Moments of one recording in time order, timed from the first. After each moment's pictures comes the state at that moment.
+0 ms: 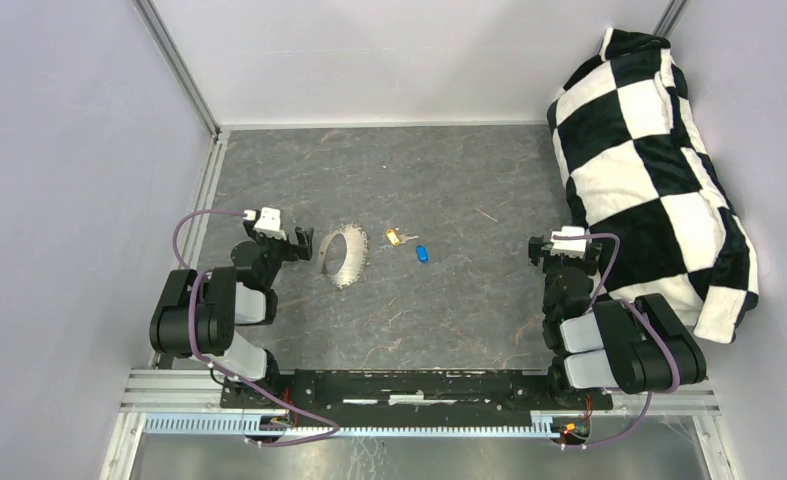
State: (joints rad) left arm 0.05 1.55 0.21 1.22 0.26 0.04; right arm 0.14 1.37 0.01 1.35 0.42 -0.21
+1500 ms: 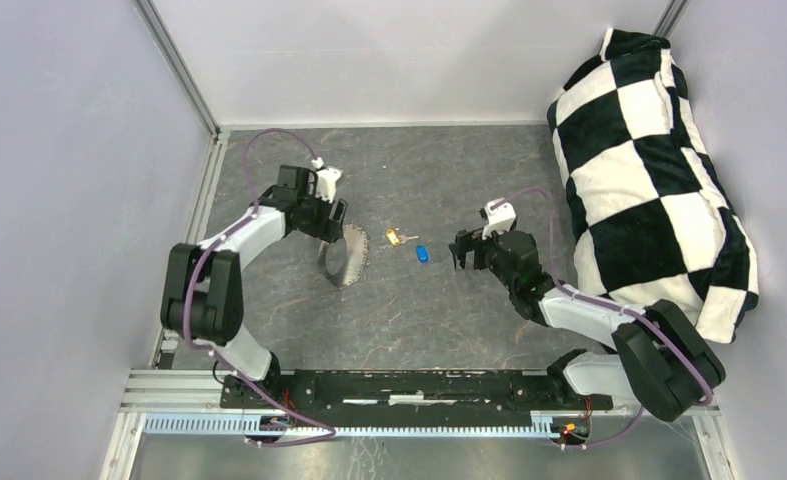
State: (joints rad) left arm -0.16 1.58 0.99 -0.32 0.24 0.22; right arm 0.53 1.29 0.43 0.55 0.13 0.15
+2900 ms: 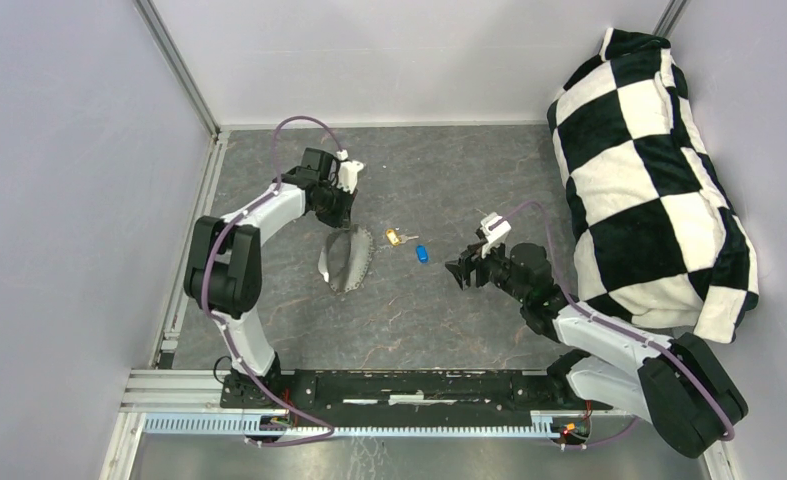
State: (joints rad) left arm -0.27 1.85 1.27 -0.46 0.30 0.21; right arm 0.56 1.08 0.31 0.47 -0.12 0.05
